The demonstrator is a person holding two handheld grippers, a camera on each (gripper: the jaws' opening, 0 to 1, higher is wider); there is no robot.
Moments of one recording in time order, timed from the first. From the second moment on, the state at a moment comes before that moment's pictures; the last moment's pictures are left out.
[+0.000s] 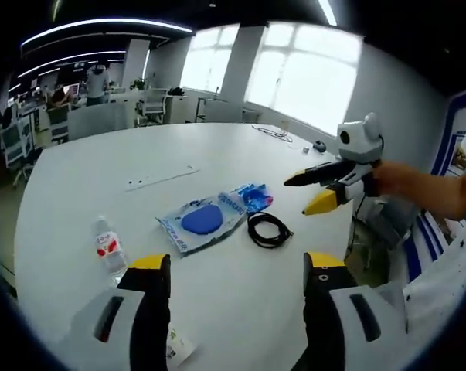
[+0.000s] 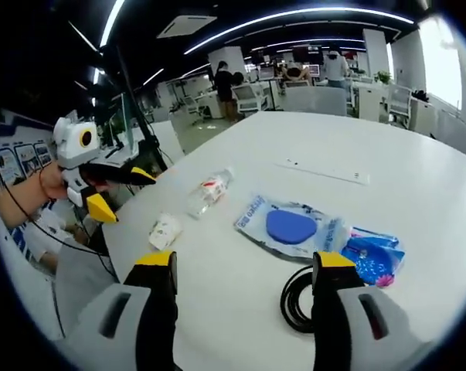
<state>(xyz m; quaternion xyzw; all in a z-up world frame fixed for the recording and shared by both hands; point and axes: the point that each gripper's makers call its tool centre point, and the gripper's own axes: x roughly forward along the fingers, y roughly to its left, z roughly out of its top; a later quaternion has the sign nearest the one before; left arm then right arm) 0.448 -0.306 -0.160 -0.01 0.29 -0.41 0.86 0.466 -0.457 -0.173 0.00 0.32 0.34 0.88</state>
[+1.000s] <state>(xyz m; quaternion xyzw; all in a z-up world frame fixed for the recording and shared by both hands) 0.451 -0.216 -0.179 -0.05 0.30 -0.35 0.89 0.510 -0.351 -0.189 -0.02 0.34 0.41 0.85</state>
